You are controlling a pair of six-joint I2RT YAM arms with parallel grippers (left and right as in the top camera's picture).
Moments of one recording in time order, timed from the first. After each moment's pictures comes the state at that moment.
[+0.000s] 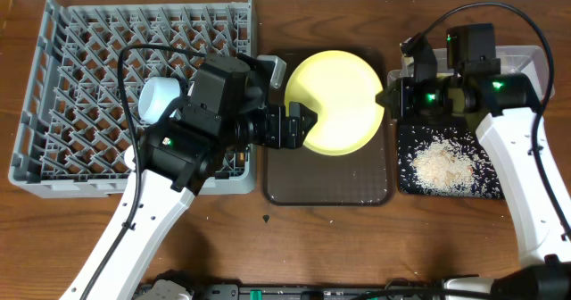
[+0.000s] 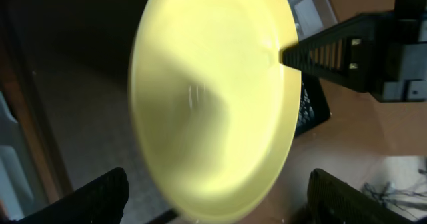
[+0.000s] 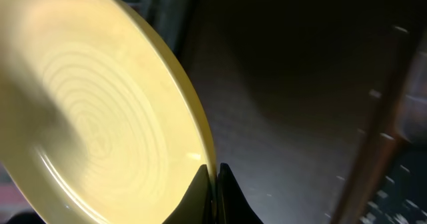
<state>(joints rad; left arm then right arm) -0.44 1.28 1.30 -0.78 0.42 -0.38 0.11 1.52 1.40 -0.93 -0.62 0.08</state>
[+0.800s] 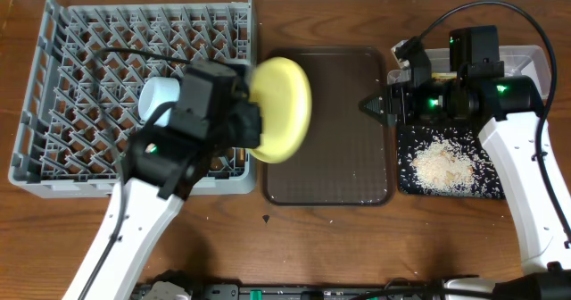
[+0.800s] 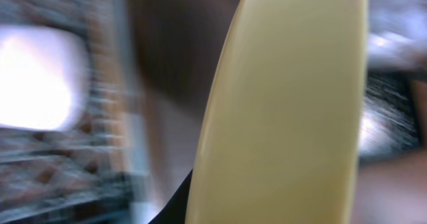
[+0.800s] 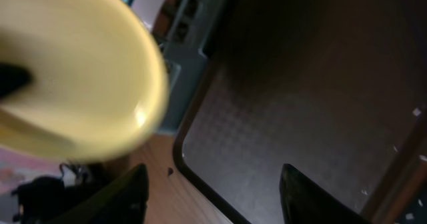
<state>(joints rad) -0.39 1.23 1.30 -0.91 0.03 -0.32 0.12 1.51 1.40 -0.96 -0.69 0.00</state>
